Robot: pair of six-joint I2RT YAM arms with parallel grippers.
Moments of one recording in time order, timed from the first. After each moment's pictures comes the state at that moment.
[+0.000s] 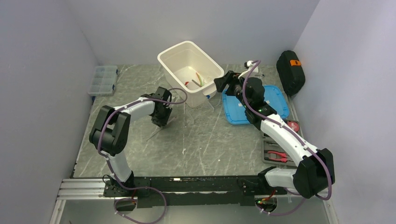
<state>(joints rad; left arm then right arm) -0.40 1.79 1.12 -0.60 0.01 -0.07 0.44 1.25 0.96 0.19 0.02 0.49</state>
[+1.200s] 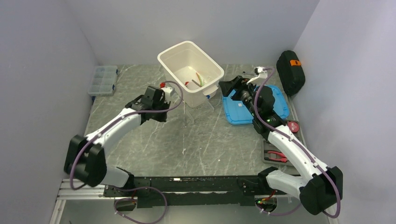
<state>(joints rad) -0.46 1.44 1.02 -0.52 0.03 -0.07 0.42 1.09 0.86 0.20 0.01 0.54</state>
